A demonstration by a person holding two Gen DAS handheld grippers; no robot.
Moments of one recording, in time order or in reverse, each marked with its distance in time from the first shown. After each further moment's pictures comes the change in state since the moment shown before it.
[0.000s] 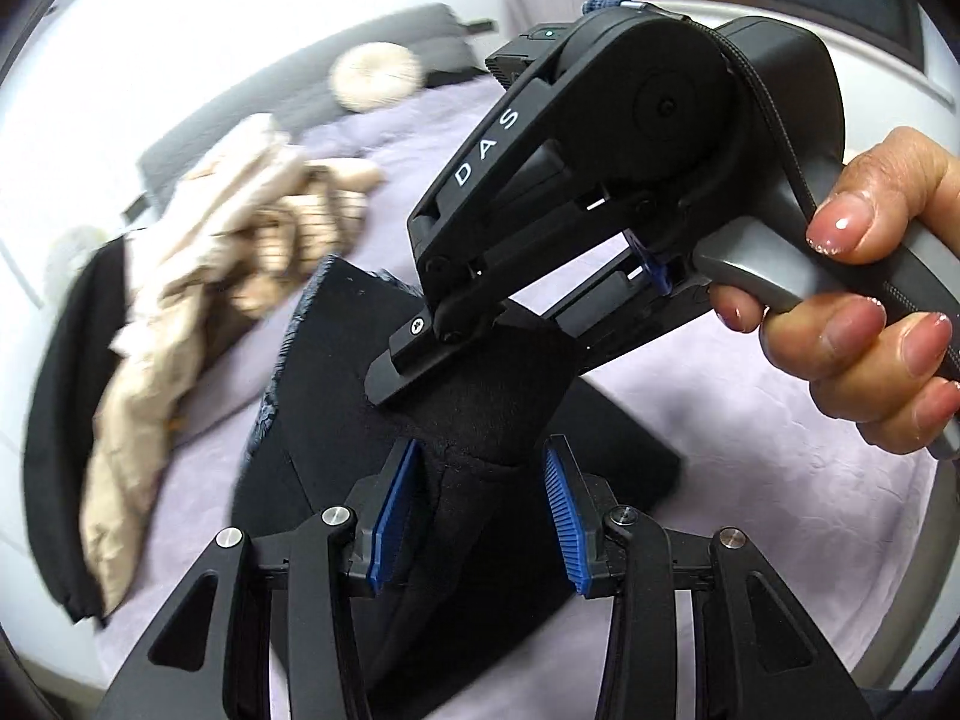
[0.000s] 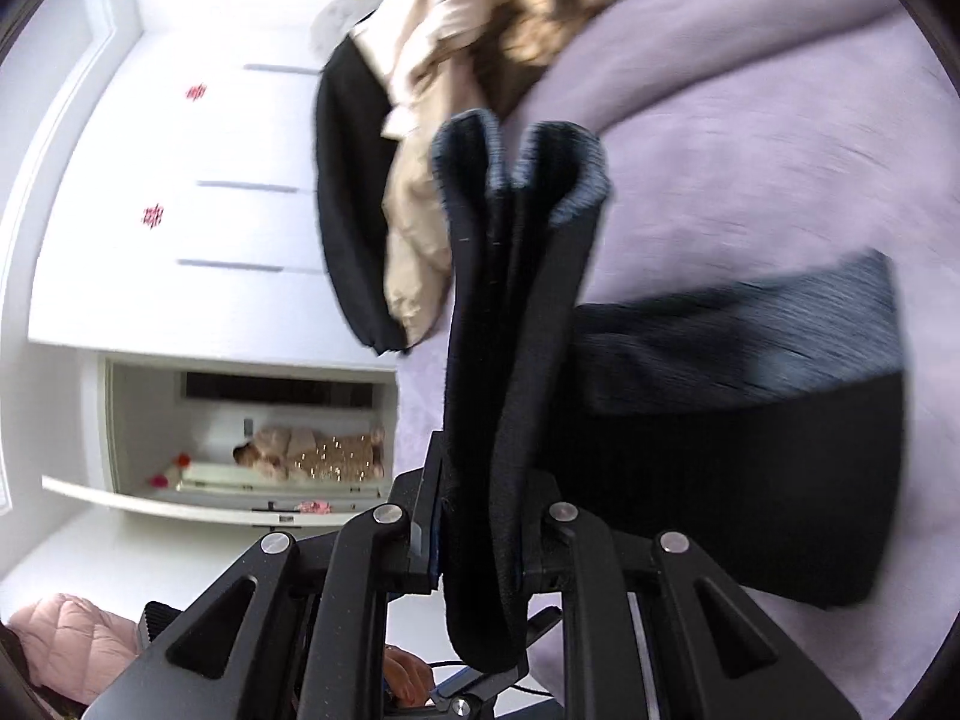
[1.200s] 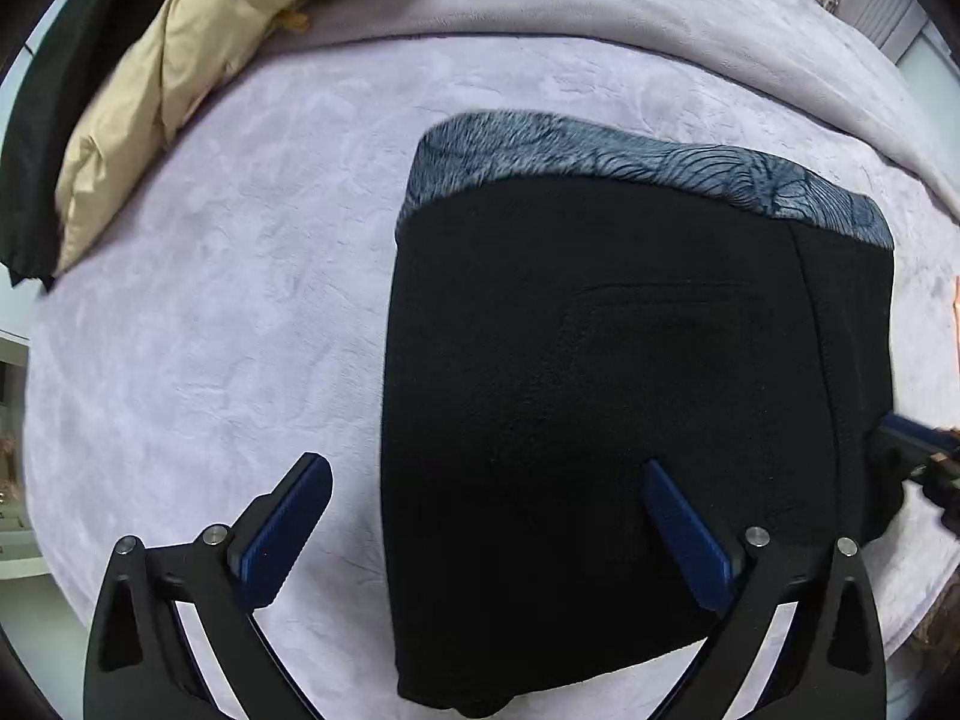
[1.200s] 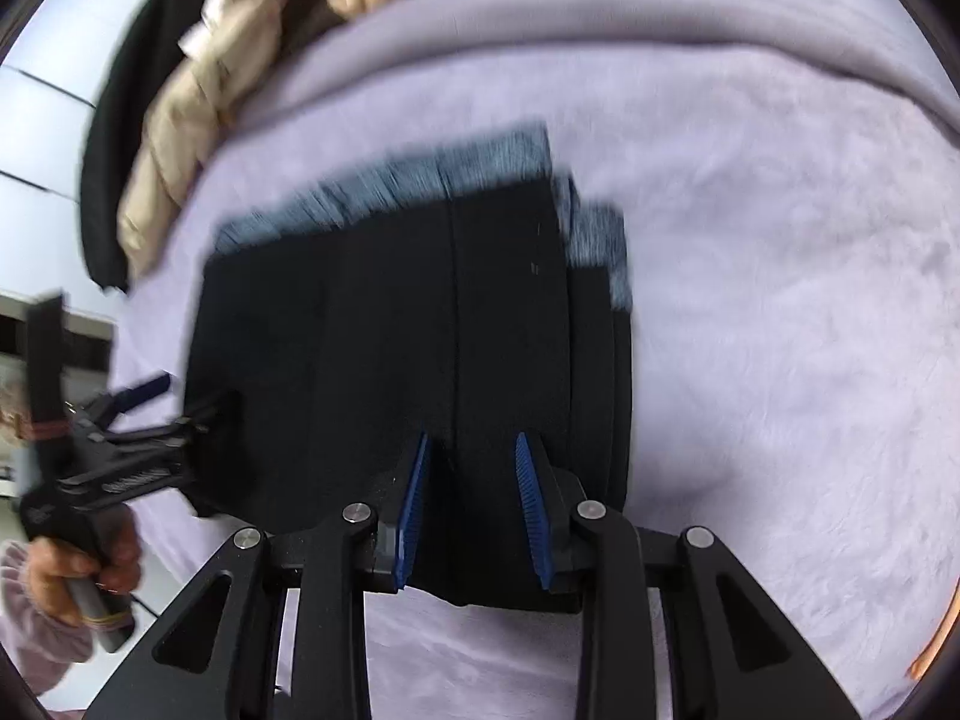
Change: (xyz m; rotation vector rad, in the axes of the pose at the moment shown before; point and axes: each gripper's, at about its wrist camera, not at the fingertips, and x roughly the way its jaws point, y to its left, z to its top) left arm 0.113 0.151 -0.084 -0.673 0.534 0.062; right arm 0.045 -0.031 -0.016 -0.205 0.041 -0.772
